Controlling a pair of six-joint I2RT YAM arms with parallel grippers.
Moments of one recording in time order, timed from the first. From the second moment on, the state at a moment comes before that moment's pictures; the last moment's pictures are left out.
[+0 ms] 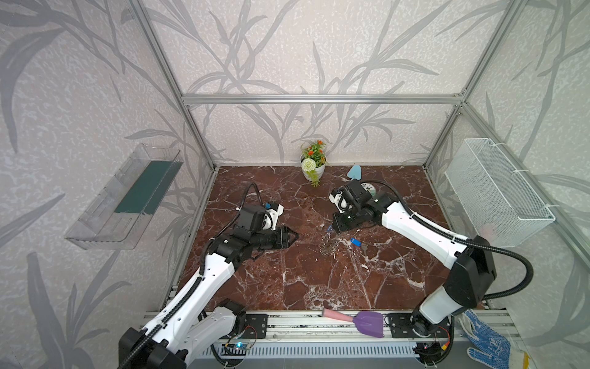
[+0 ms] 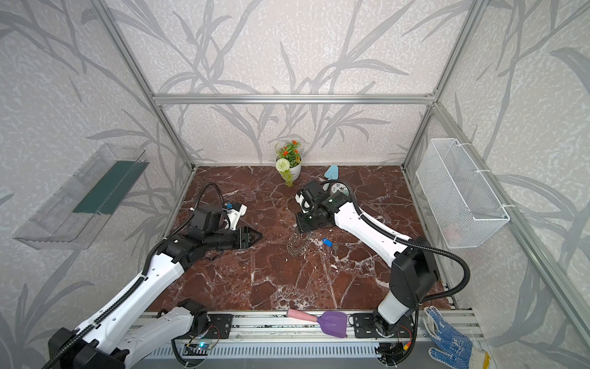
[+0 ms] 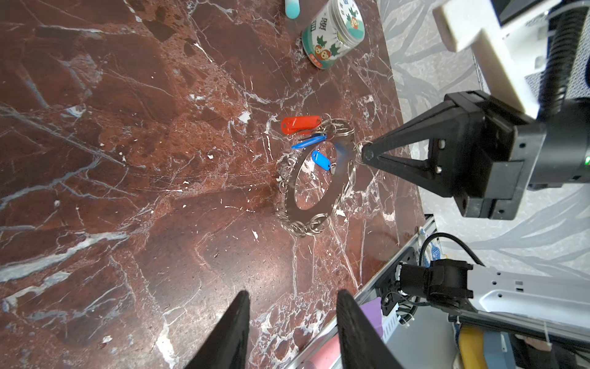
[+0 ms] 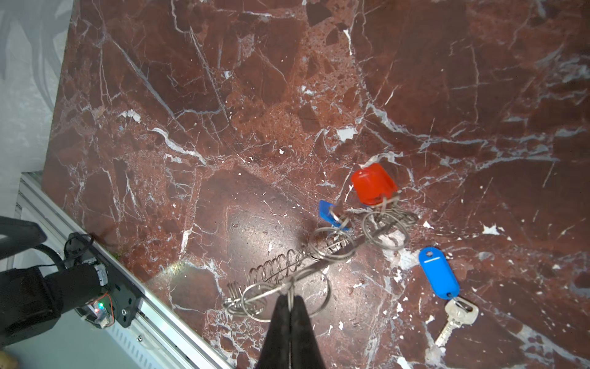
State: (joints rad) left arm -0.41 0.98 0.82 -0.60 0.48 -0.51; right arm 0.67 1.60 1.37 -0.81 -0.22 0.40
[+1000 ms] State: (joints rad) left arm -0.59 1.18 0.90 -0.31 0.47 -0.76; right arm 0.68 1.54 1.29 -0.68 -0.14 0.71
